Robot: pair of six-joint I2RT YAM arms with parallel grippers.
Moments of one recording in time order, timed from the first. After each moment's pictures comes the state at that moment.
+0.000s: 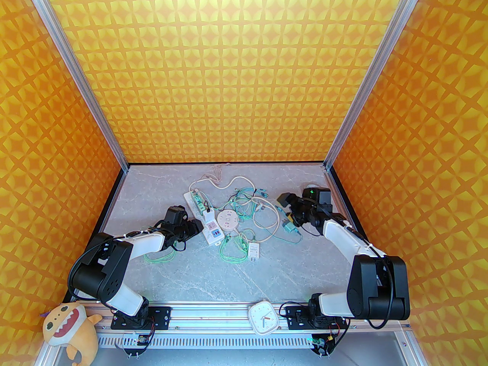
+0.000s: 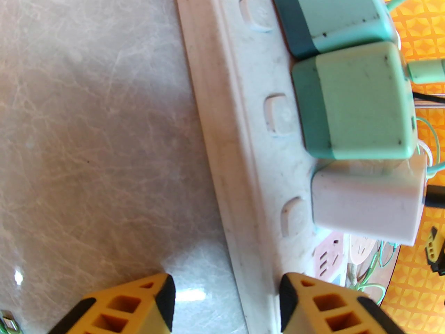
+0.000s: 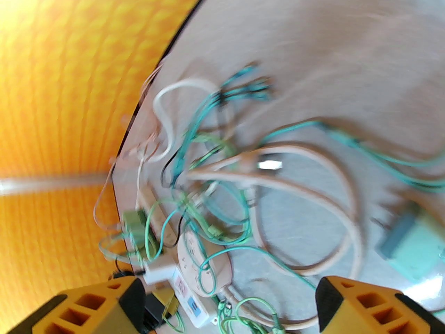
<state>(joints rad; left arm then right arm) -0.36 1.59 0.65 0.08 0.23 -0.82 0.03 1.41 0.86 -0.19 -0.53 0.76</state>
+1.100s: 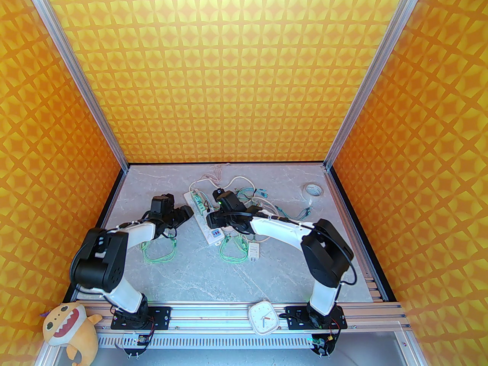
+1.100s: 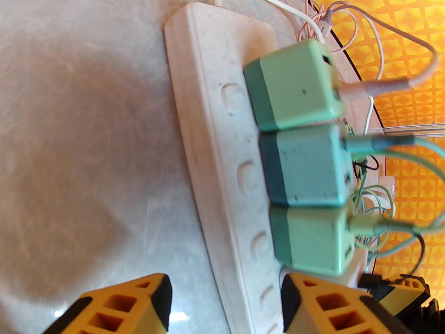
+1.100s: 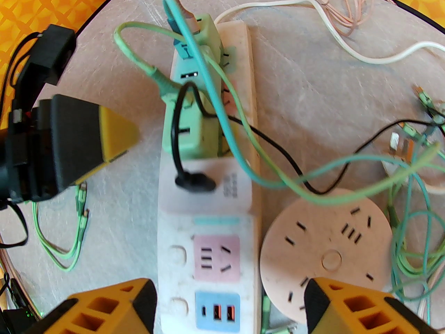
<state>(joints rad) -0.15 1.69 0.76 0.18 0.40 -0.75 0.77 1.85 1.30 -0.27 0.01 0.35</state>
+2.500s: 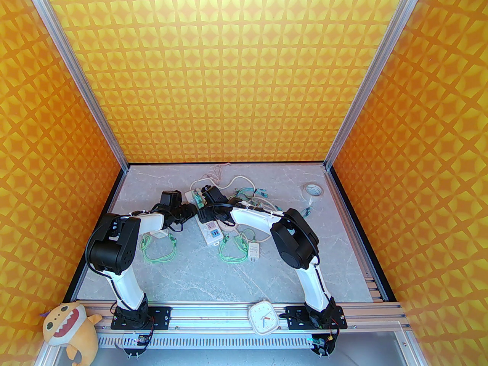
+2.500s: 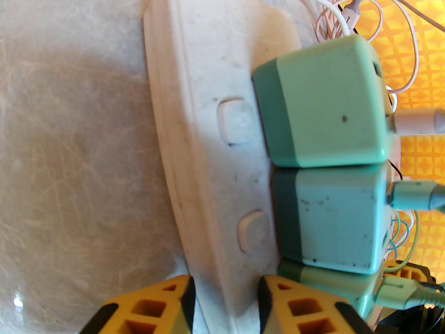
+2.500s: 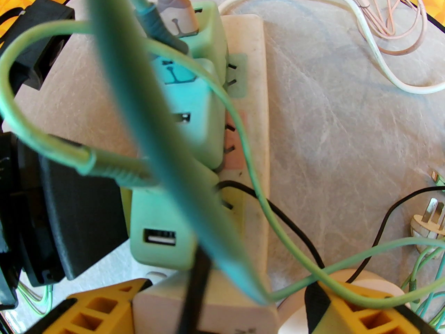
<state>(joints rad) -0.20 1.84 0.92 0.09 0.36 -0.73 0.78 2.15 1.62 -0.38 0.08 0.30</state>
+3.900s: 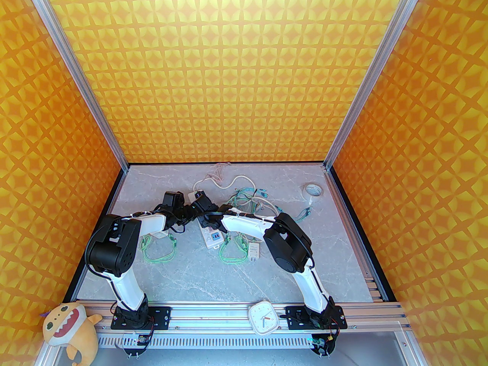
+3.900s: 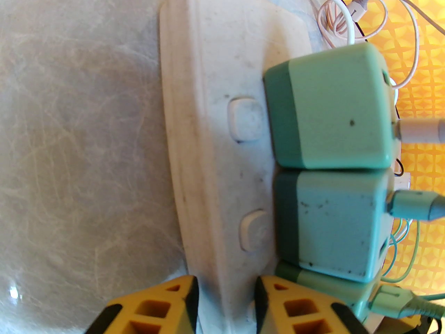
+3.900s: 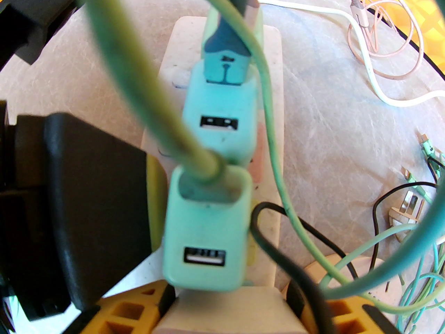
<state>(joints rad) -0.24 1.82 0.91 0.07 0.35 -0.77 0.86 2.15 1.61 -0.39 0.28 0.28</state>
